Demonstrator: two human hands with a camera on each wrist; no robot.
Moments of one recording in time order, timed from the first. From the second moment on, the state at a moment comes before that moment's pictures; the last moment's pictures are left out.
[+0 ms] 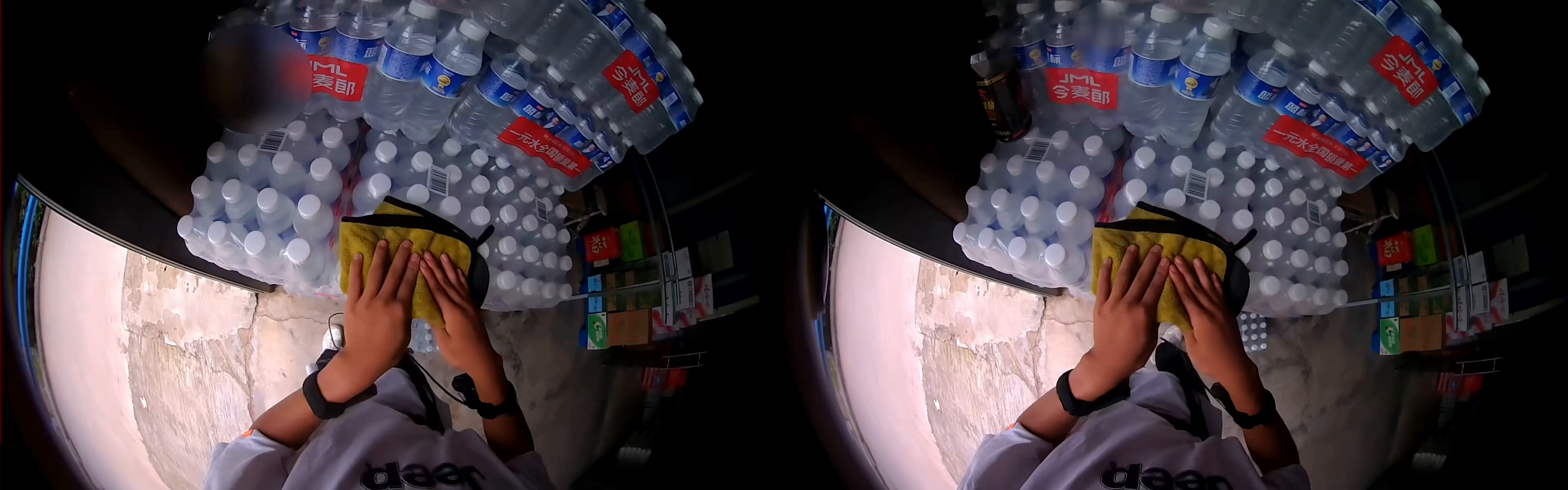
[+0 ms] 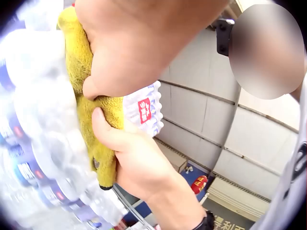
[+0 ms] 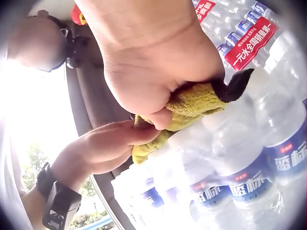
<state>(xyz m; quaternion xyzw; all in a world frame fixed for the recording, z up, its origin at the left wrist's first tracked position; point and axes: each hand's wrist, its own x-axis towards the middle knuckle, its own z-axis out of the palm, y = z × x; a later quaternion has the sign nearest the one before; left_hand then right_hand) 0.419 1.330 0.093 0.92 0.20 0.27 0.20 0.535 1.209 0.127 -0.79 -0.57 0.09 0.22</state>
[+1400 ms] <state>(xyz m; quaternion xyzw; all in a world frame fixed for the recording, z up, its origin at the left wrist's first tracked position) 0.434 1.260 0.048 0.92 0.19 0.29 0.20 0.533 1.163 0.052 -0.77 -0.49 -0.11 0.40</state>
